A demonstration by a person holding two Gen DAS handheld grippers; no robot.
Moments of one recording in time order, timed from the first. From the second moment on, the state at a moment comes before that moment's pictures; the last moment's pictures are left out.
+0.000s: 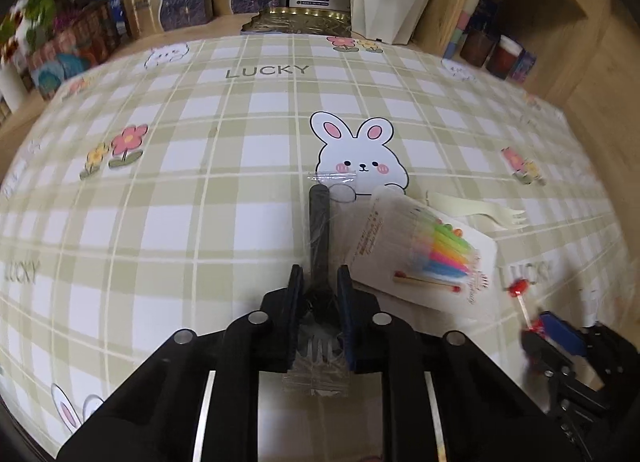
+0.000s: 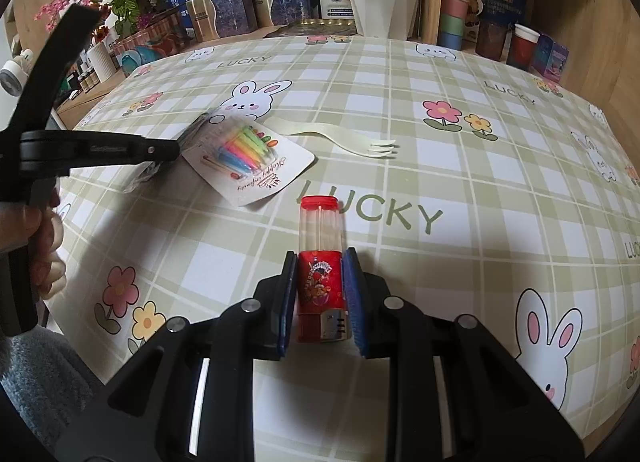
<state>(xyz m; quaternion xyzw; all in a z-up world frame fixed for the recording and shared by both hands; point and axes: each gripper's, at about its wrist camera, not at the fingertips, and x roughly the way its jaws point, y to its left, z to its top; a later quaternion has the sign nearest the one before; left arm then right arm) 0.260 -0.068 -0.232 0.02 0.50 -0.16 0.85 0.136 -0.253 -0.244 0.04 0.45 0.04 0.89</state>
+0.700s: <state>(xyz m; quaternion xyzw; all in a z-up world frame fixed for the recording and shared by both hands) 0.154 -0.027 -0.173 0.00 0.44 -0.23 0.87 0.088 -0.240 -0.215 0.09 0.44 0.09 0.89</state>
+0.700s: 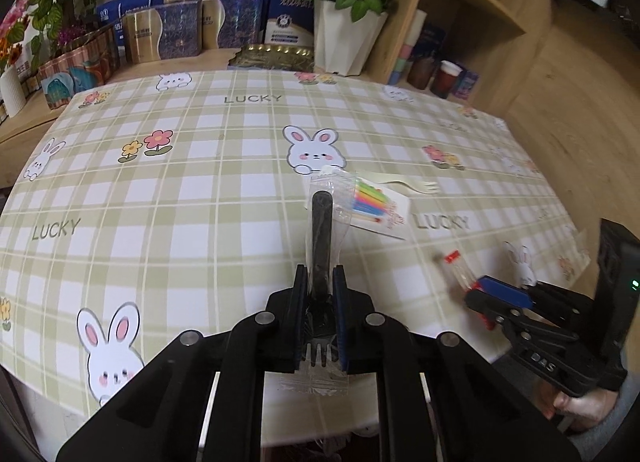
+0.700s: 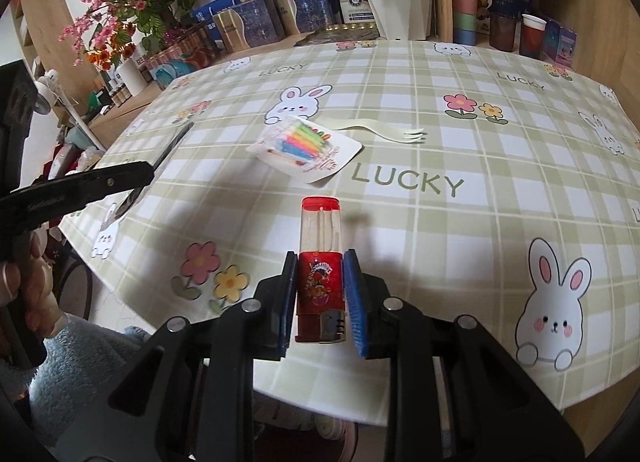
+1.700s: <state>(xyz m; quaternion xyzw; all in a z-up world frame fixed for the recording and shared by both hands) -0.009 0.028 -0.167 -0.04 0.42 -0.27 0.86 -0.021 -0.185 -0.224 0.08 0.48 0.15 0.86</state>
